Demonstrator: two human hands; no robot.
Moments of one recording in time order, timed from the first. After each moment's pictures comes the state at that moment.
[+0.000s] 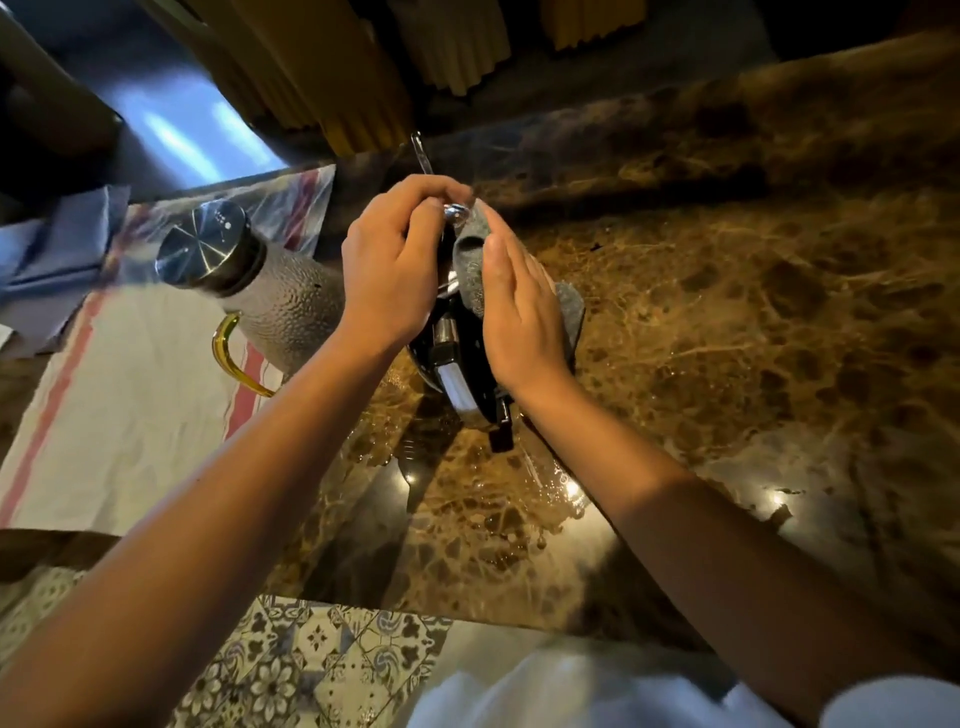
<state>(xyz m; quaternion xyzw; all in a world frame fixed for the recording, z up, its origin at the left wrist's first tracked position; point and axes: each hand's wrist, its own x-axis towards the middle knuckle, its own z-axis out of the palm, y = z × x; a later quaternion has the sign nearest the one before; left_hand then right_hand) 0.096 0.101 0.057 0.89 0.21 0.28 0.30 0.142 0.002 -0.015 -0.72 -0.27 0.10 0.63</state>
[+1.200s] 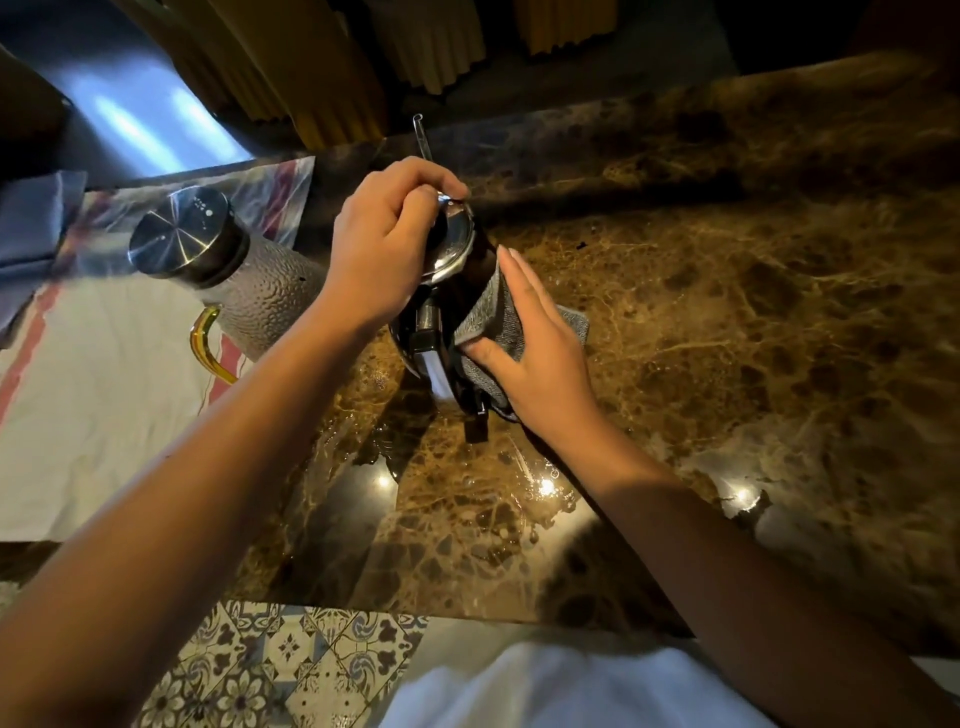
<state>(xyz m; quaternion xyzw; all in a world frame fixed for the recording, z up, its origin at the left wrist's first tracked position) 0.099 0.121 0.059 0.90 0.18 0.22 0.34 0.132 -0.042 -0.045 -0.76 -0.33 0.12 0.54</state>
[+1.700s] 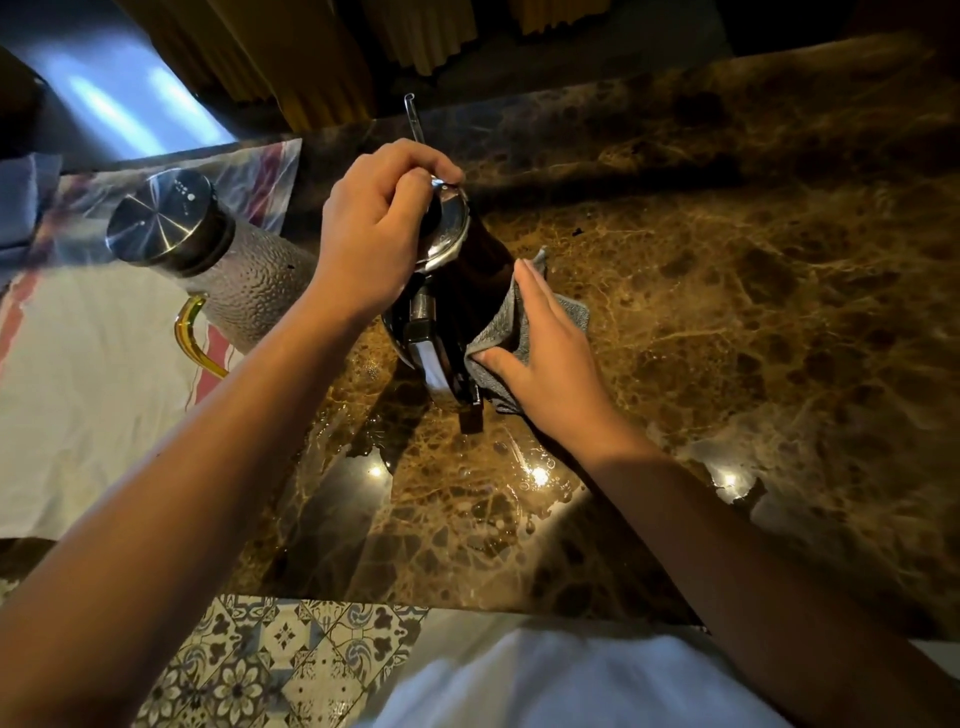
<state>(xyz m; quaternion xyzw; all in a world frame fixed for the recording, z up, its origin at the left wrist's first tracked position) 0.099 0.123 0.057 0.90 0.18 0.22 0.34 0.132 -0.058 -0.045 -0.81 -0.32 0.18 0.46</state>
